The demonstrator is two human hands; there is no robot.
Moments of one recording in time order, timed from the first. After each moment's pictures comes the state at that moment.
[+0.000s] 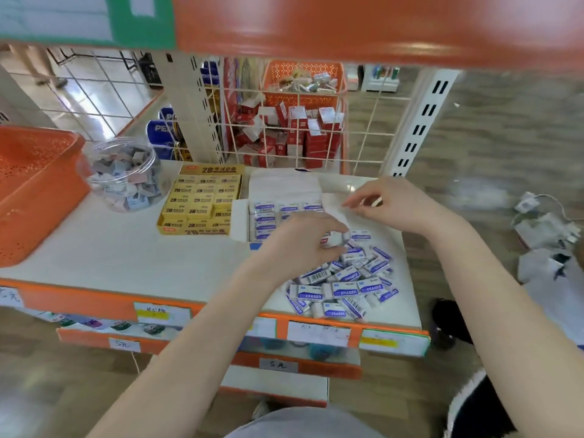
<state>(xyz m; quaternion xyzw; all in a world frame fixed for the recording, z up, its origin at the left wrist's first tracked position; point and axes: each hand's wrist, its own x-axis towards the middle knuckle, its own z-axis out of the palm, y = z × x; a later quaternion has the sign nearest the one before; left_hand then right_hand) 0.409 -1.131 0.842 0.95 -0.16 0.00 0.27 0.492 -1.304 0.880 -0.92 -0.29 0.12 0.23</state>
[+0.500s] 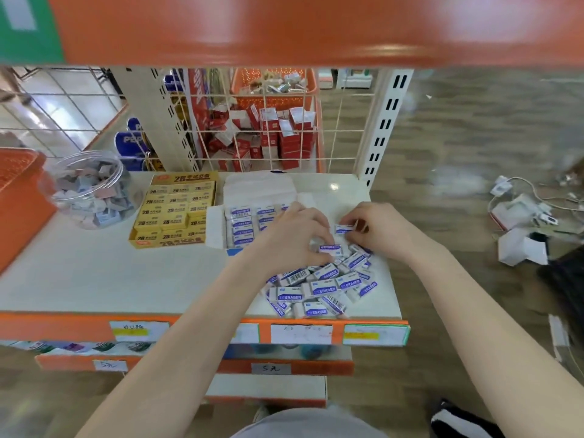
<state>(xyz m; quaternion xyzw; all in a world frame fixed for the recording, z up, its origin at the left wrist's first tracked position) 0.428 -1.142 0.838 0.96 -0.21 -0.05 0.19 0.475 -1.329 0.836 -0.95 -0.24 0.07 0.15</state>
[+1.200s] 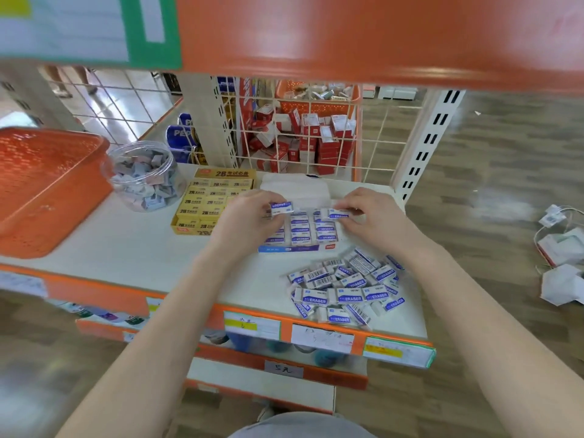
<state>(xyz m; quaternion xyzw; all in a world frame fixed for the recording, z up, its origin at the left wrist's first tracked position) 0.408 -1.061 0.845 0.95 0.04 0.15 0.26 0.483 -1.276 0.852 -0.91 -0.33 -0.01 0.24</state>
